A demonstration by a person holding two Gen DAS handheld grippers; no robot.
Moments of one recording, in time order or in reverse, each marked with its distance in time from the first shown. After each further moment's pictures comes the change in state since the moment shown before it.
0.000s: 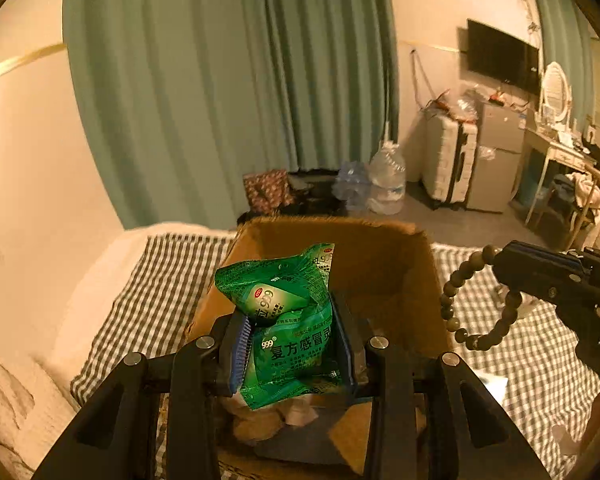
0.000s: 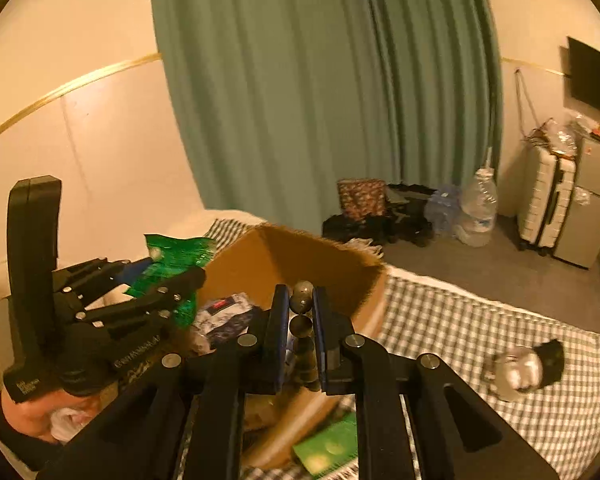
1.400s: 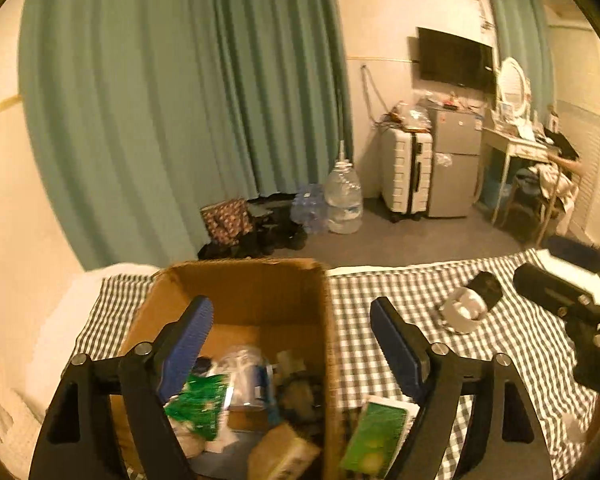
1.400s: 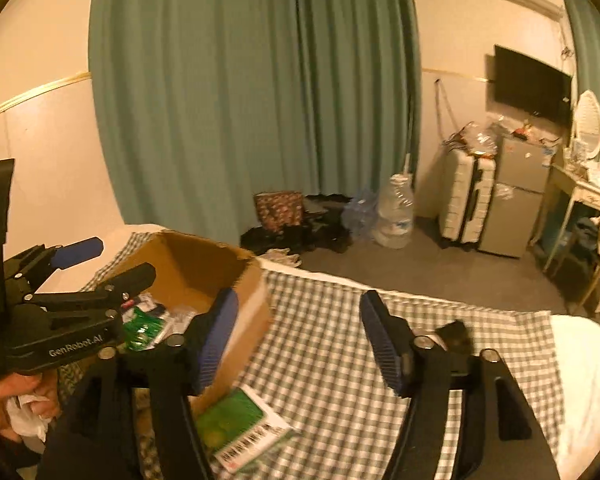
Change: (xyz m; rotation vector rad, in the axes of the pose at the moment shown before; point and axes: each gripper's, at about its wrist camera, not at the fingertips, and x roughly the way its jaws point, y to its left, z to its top) left arm -0.028 -0.099 0.019 0.110 -0.116 -0.109; right arm -0.073 -0.068 -0.024 0.057 -0.077 -0.306
